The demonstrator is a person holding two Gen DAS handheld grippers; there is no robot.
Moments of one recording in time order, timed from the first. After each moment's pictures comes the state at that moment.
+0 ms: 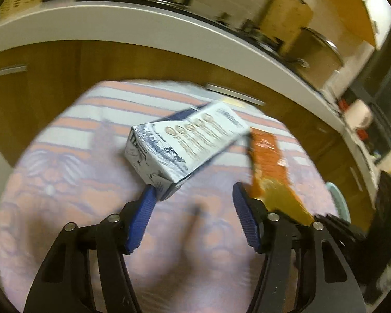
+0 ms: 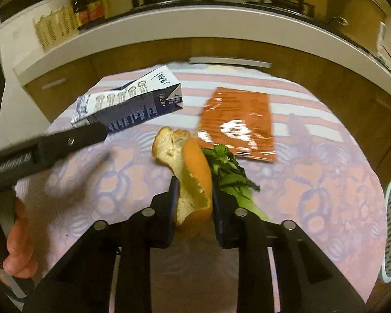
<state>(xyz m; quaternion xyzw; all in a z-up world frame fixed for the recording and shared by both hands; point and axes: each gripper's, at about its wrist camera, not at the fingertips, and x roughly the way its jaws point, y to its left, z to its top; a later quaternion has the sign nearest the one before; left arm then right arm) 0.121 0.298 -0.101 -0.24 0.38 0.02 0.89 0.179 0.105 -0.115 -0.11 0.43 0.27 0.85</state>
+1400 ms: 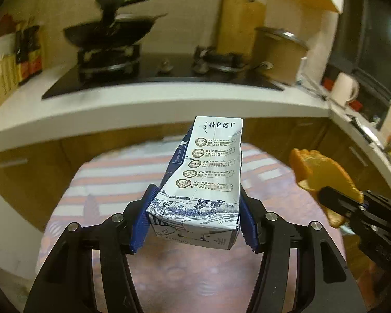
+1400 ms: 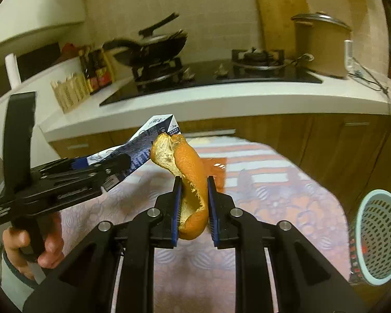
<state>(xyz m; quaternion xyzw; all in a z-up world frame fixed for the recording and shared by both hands) 0.129 0.218 -0.005 -0.09 0.33 0.02 0.94 0.154 0.017 0.001 -0.02 0.32 0.29 0.90</state>
